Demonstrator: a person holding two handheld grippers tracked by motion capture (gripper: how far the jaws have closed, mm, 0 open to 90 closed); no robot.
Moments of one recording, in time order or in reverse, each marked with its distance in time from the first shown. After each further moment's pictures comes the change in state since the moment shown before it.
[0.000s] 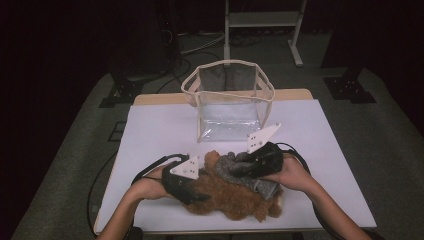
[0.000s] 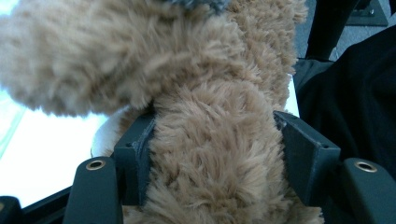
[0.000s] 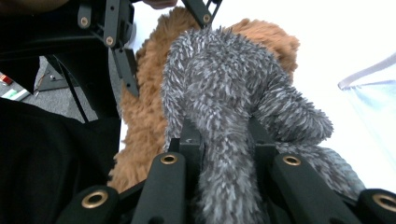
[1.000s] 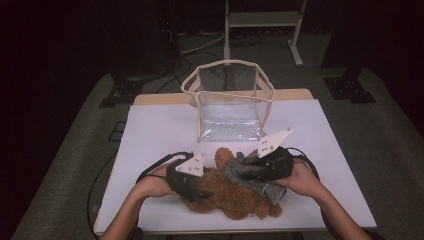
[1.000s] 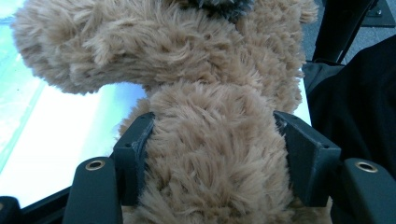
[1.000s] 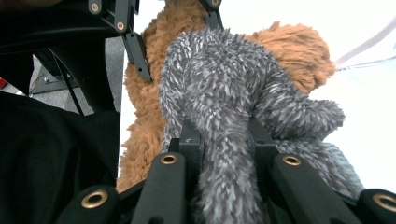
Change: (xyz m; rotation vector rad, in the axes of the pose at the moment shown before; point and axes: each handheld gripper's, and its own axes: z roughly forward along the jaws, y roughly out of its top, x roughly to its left) left arm 0.006 0.006 0.008 0.005 0.013 -0.005; right arm 0.004 -0.021 -0.012 -0.010 -0.026 0.015
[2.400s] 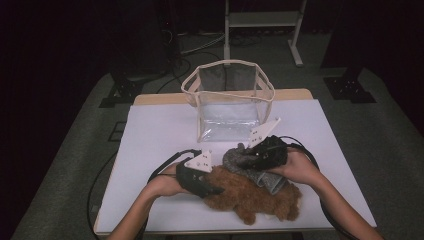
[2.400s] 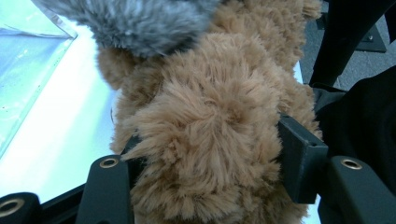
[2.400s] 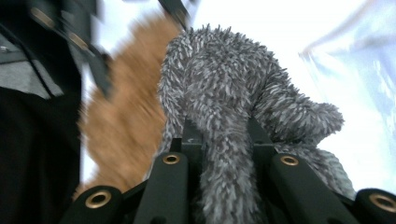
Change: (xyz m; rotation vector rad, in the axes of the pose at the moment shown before) left arm 0.005 0.010 0.020 -0.058 -0.016 -0.052; right arm -0.018 0.022 0.003 0.147 -0.096 -0.005
